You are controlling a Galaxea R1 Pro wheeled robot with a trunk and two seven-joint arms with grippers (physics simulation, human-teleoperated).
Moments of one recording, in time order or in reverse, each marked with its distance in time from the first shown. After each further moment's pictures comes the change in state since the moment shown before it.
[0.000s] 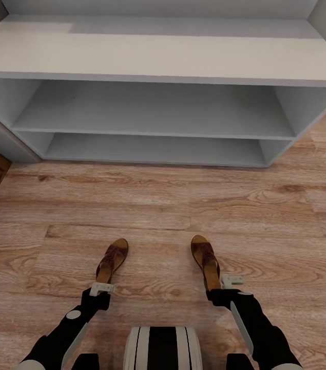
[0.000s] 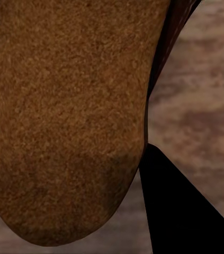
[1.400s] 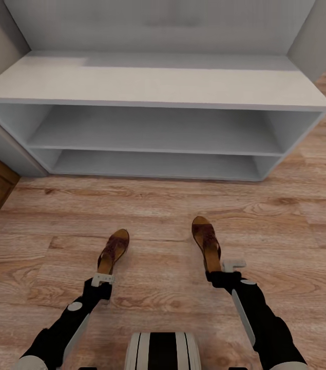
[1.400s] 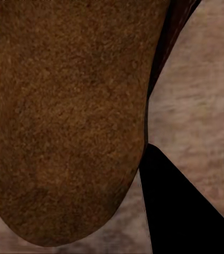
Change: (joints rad) left arm -0.003 0.000 0.004 -0.092 0.000 0.013 0.004; right arm 0.000 0.003 0.004 -0.179 0.000 -0.003 -0.002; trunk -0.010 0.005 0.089
